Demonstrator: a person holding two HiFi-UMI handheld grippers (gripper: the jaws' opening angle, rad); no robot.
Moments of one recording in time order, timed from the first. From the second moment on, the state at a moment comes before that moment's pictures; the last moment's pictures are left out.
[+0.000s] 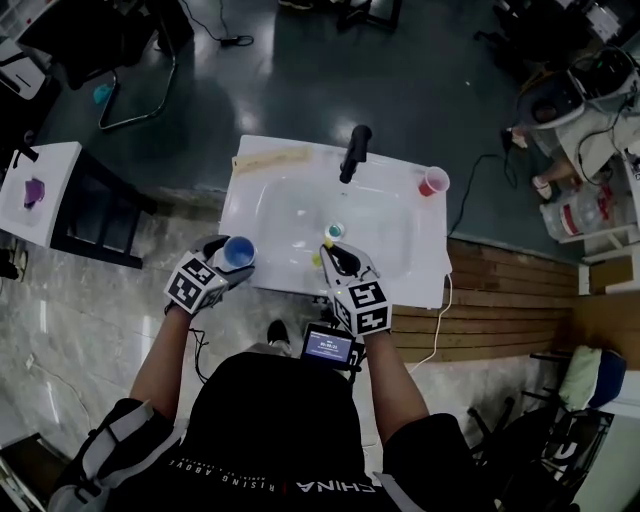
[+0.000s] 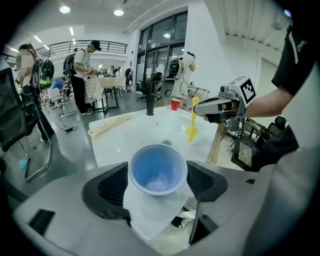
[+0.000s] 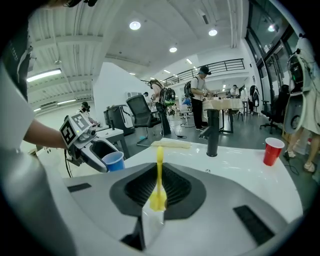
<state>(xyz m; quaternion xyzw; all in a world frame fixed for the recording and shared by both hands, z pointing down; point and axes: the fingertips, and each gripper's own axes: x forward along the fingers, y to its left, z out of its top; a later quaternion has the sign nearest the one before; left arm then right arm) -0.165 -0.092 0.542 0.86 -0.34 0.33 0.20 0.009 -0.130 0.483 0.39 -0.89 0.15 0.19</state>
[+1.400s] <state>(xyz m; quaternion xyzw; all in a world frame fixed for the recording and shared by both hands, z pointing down) -0.100 -0.036 0.394 0.96 -0.26 0.04 0.13 0.051 -0.081 0.433 0.45 -0.86 0.11 0.19</state>
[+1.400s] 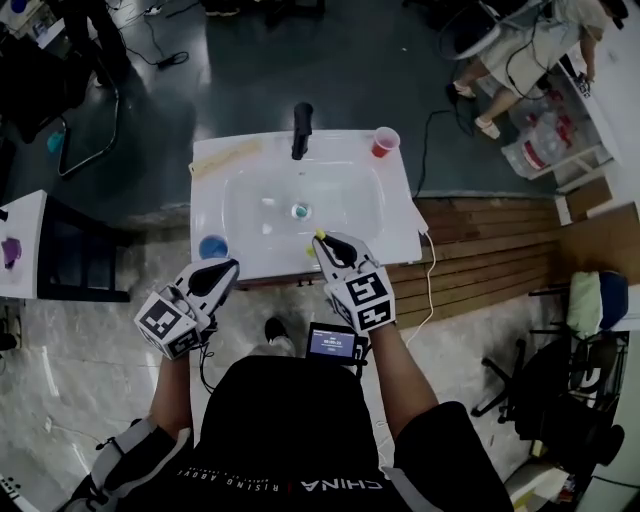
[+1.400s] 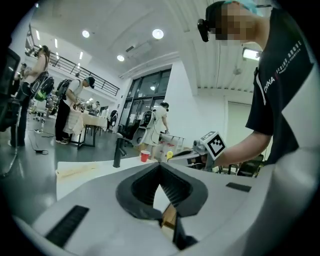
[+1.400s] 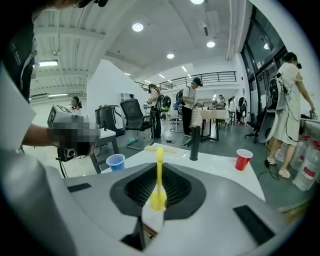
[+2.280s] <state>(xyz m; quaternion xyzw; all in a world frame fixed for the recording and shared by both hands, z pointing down) 0.056 0.161 0.408 0.96 -0.22 0.09 0.14 0.165 0.121 0.422 0.45 -0.88 0.10 0.15</state>
